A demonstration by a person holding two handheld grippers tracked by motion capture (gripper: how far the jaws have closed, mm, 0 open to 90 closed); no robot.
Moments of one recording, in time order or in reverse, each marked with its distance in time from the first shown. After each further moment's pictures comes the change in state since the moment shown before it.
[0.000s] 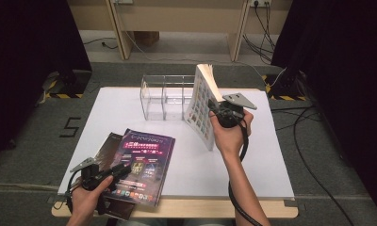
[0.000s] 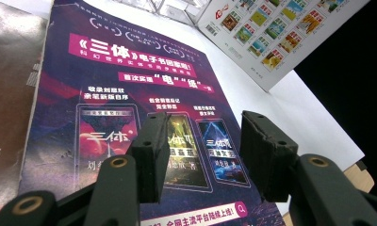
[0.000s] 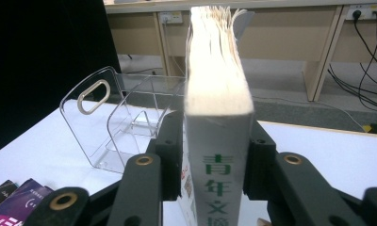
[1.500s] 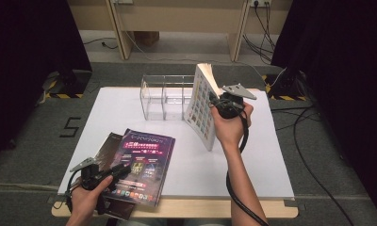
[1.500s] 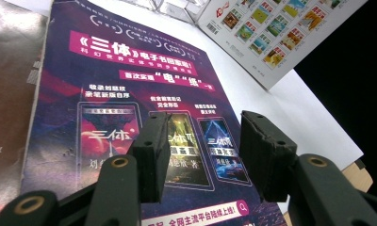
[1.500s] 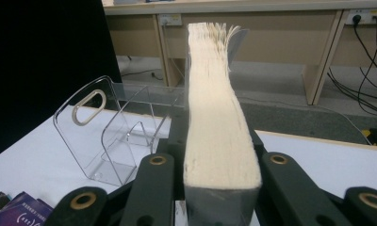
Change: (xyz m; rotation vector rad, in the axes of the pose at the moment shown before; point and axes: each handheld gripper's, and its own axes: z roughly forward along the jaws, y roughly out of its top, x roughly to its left) left arm 0.003 0.000 0.000 0.006 -0.003 -0.006; right arm -0.005 0.018 0.012 -0.001 0.000 -0.009
